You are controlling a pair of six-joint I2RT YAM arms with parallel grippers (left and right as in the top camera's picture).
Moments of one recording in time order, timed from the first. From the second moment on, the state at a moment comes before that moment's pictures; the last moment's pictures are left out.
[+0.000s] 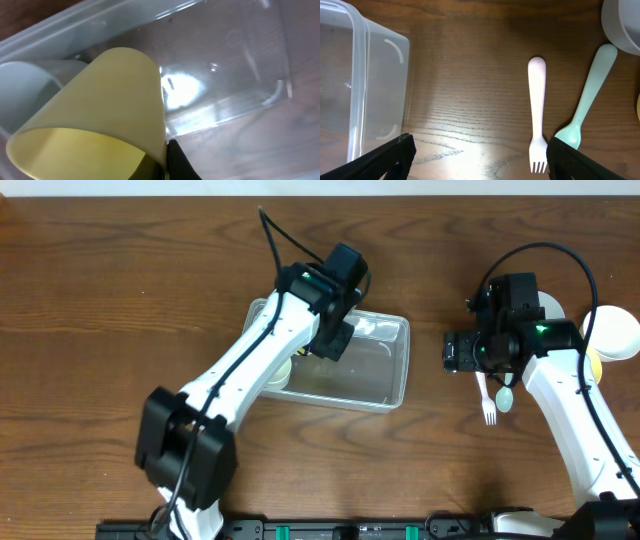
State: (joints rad) left arm -0.59 1.91 1.67 -1.19 -0.03 -0.06; right arm 0.09 1.45 1.12 -0.91 -0.05 0.12
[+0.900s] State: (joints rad) left arm -0.54 2.04 1.68 -1.12 -0.04 0.01; right arm 0.09 1.45 1.12 -0.92 -0.05 0.12
